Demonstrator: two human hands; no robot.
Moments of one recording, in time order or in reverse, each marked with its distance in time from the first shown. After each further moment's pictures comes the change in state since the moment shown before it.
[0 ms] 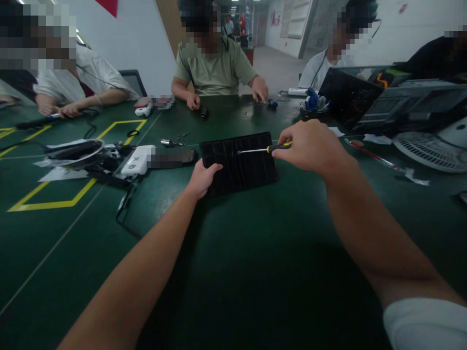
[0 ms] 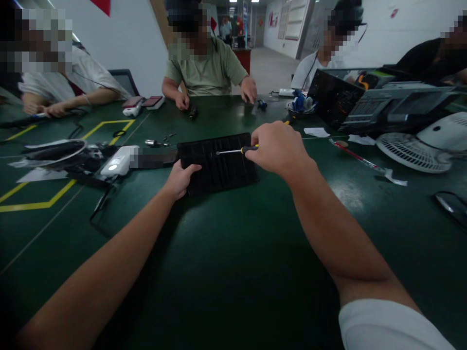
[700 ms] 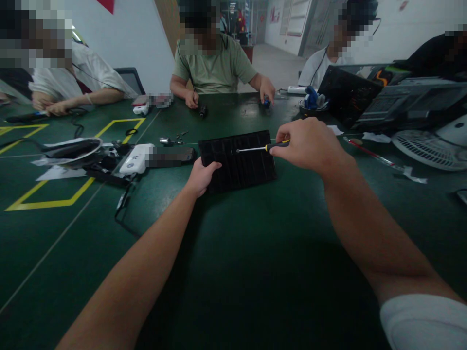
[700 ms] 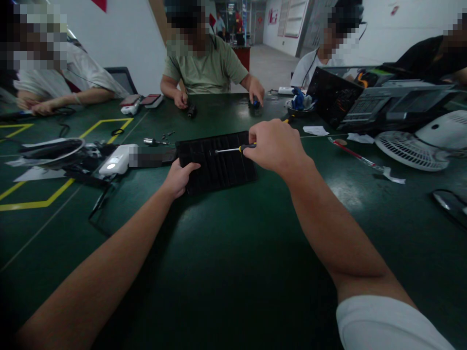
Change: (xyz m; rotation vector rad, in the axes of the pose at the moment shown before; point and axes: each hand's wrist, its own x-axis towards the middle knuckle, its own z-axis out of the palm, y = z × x) left_hand -0.001 0.001 -0.002 0.011 -0.024 -0.002; right_hand 0.004 0.002 0.000 0.018 -0.030 -0.007
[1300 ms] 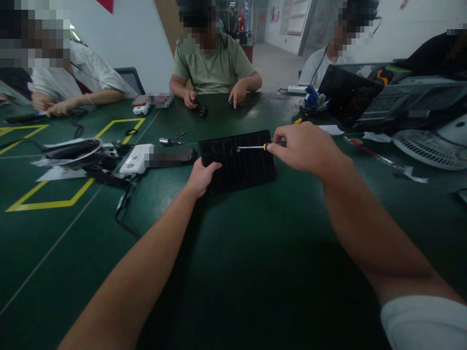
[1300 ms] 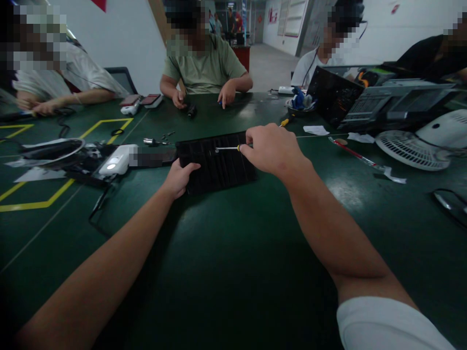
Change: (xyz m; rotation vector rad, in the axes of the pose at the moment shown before) left_hand -0.002 0.002 0.003 -0.020 -0.008 -0.011; right_hand -0.001 -0.002 0.008 0.006 0.009 -0.037
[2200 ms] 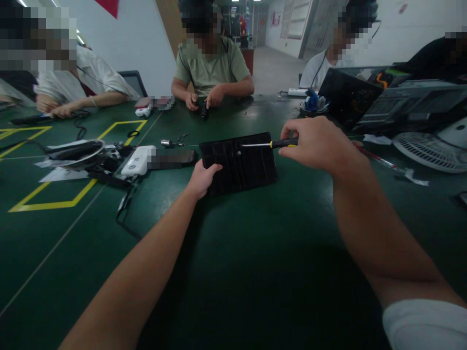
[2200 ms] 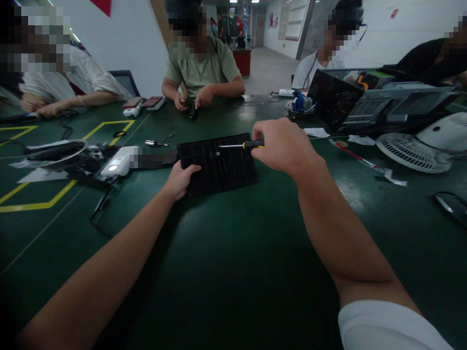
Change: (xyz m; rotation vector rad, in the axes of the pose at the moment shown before) left_hand 0.000 0.000 -0.002 0.020 0.017 0.013; right_hand -0.001 0.013 -0.016 0.006 0.025 -0.035
